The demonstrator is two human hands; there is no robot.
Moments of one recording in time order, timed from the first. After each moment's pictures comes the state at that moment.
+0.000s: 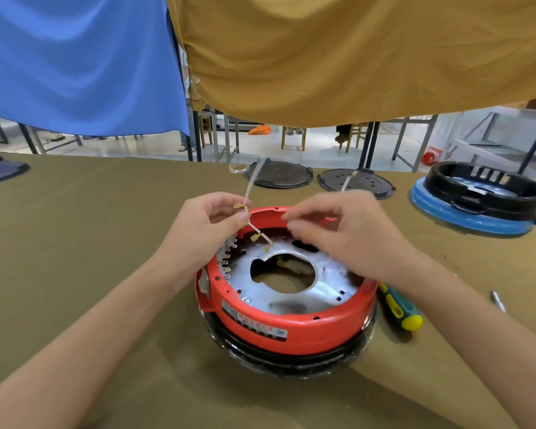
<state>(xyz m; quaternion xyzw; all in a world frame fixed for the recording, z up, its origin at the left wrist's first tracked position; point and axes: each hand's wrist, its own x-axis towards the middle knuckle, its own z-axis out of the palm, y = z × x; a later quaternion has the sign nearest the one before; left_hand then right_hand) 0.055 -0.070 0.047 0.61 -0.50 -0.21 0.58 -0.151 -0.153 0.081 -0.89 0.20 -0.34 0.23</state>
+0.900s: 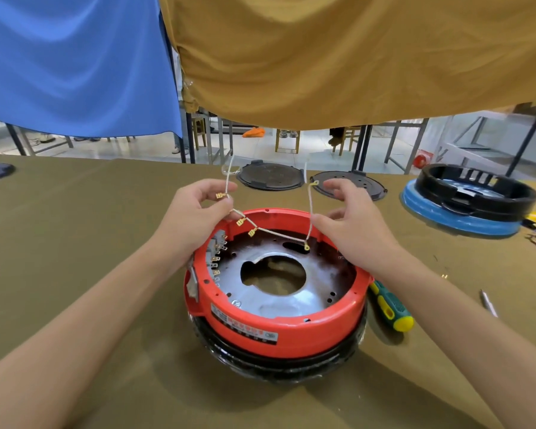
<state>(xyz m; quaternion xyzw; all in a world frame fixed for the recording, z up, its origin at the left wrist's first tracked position) 0.068 -0.096 0.047 0.60 -0.48 -0.21 0.60 -0.151 -0.193 0.053 -0.80 0.40 -0.37 0.25</state>
